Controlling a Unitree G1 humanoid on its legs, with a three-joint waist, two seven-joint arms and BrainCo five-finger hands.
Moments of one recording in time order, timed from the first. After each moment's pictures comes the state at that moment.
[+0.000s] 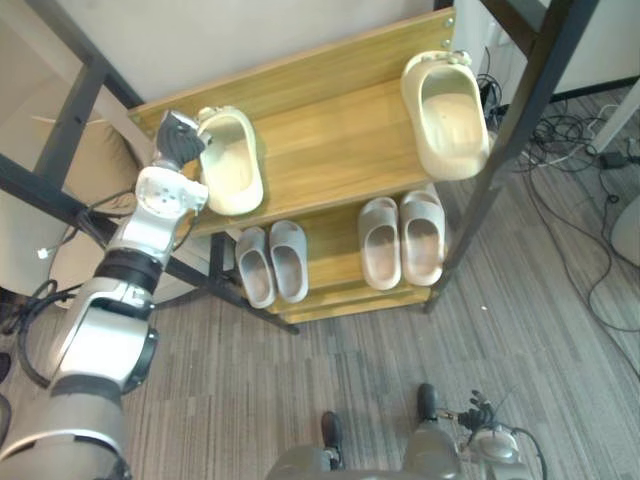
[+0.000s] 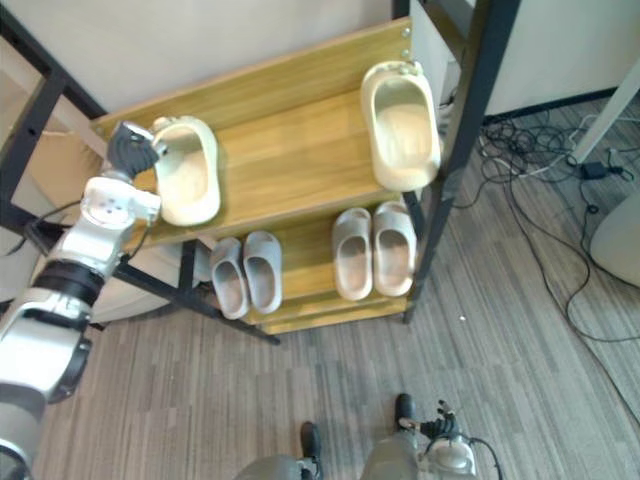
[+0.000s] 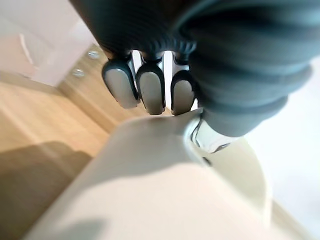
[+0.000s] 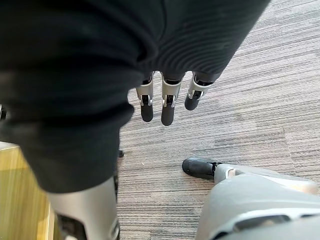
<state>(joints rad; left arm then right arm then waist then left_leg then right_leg) -0.98 0.63 -0.35 0.79 -0.18 -0.10 0.24 0.04 -0.22 -0.12 0.92 -0.07 -0.04 -0.17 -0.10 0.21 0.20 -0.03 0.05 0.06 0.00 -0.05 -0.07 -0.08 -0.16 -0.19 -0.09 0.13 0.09</state>
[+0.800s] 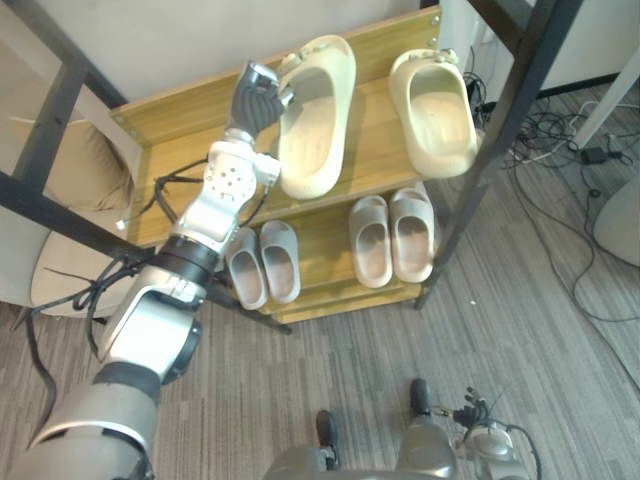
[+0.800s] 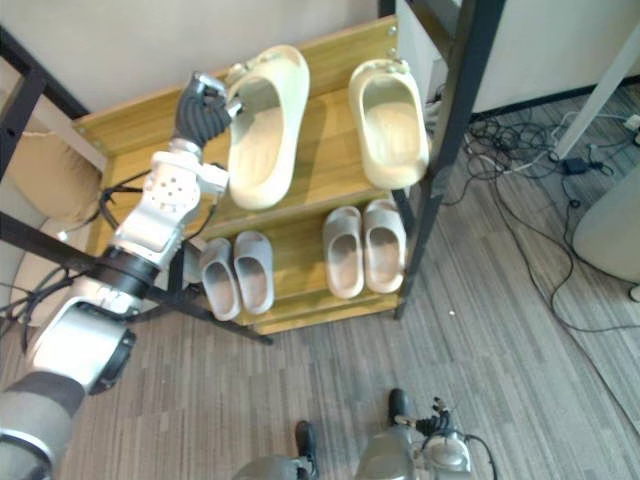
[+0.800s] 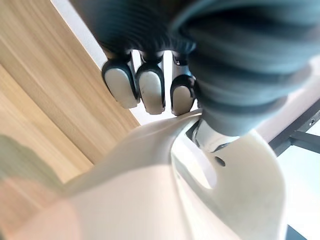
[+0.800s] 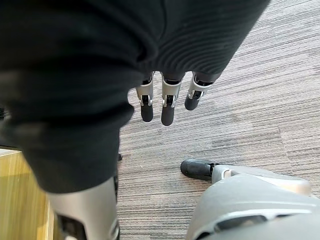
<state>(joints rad) -1.04 0.44 -0.37 0.61 -0.20 -0.14 0.26 0.03 -0.21 -0.11 0.92 -0.07 -0.04 -0.18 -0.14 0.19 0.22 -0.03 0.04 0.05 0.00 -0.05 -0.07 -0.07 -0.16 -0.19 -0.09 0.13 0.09</state>
